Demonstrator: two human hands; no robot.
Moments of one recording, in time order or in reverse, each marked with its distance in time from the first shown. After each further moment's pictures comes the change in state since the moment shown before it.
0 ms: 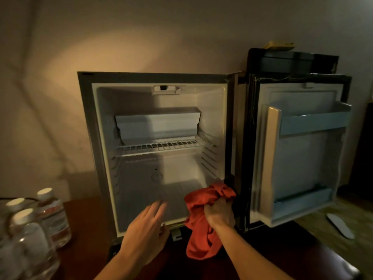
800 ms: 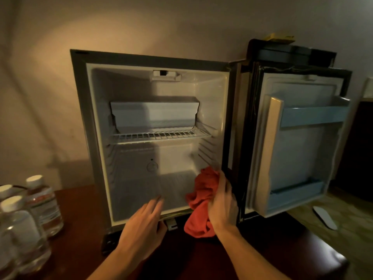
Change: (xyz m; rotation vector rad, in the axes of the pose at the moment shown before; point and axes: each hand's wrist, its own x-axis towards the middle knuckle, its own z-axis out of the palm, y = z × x) left_hand -0.009 0.003 0.017 -0.041 -0.064 -0.035; right_hand -0.017 0.016 -0.006 -0.223 0.357 -0.373
